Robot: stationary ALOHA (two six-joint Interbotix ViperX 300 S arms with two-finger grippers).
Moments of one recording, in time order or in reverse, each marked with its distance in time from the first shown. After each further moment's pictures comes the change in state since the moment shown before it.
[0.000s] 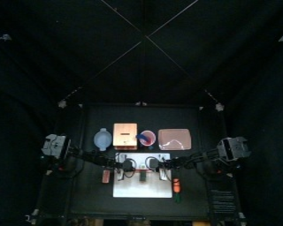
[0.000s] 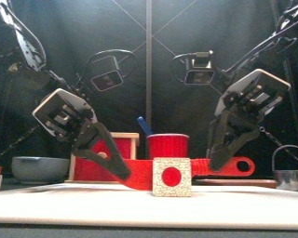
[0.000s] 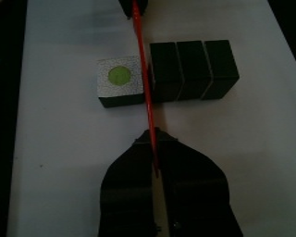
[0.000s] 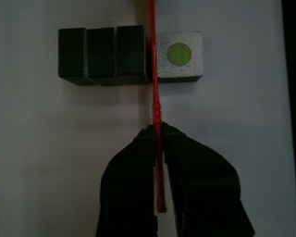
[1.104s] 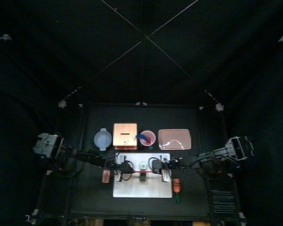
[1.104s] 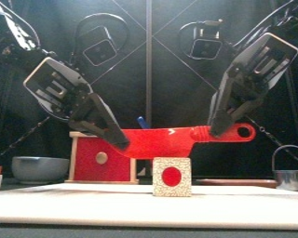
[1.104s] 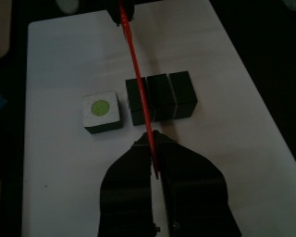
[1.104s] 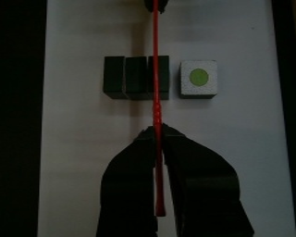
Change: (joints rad) left arm -0.037 -0.104 0.009 0.075 0.008 -0.005; right arm 0.037 -0.114 0.006 0.015 0.012 0.005
